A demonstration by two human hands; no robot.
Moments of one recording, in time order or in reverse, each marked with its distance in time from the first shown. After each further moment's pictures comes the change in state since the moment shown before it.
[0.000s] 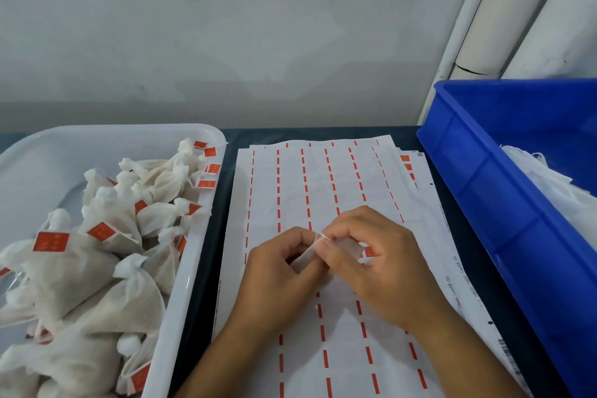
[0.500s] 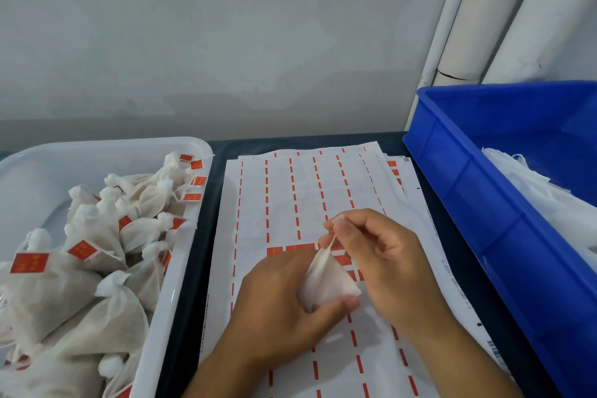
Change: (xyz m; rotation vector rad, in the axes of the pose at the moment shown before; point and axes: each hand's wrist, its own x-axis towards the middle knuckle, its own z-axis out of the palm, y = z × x) left_hand -0.012 -0.001 0.003 0.417 -0.094 0.290; right_hand -0.004 -0.006 -0.009 0.437 0.144 0.172
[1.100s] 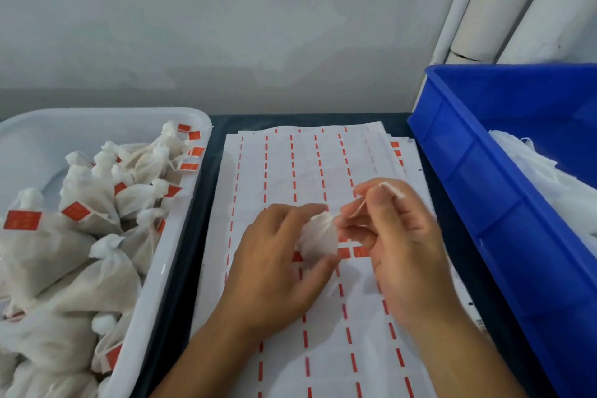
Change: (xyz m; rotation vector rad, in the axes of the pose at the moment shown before) left_hand 0.001 0.008 0.005 0.124 0.070 -0.060; right_hand -0.010 -0.004 -0.003 0.268 0.131 0.051
